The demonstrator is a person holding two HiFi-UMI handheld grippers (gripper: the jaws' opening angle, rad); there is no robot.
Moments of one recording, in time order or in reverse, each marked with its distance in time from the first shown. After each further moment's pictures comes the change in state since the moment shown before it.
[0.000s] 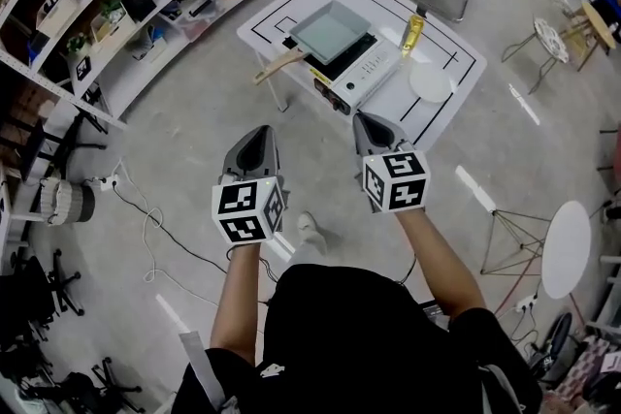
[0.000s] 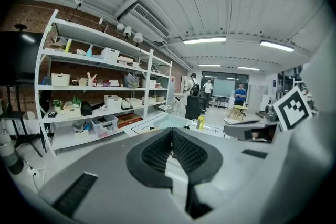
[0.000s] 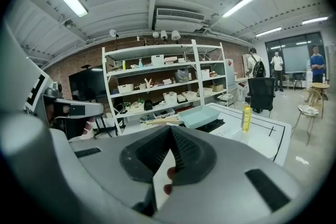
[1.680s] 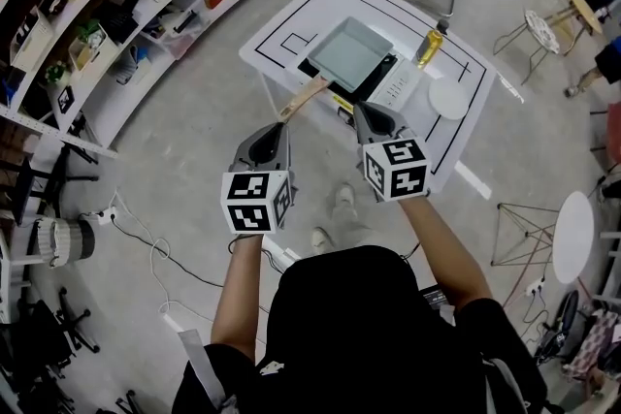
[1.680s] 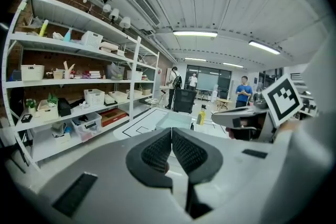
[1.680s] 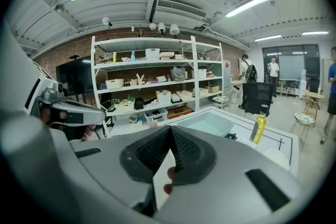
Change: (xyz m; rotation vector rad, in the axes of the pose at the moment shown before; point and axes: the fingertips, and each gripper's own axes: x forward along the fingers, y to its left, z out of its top) left arm 0.106 0.095 0.014 0.039 0.086 -0.212; right arm 0.140 0.018 0.041 -0.041 0.030 -0.105
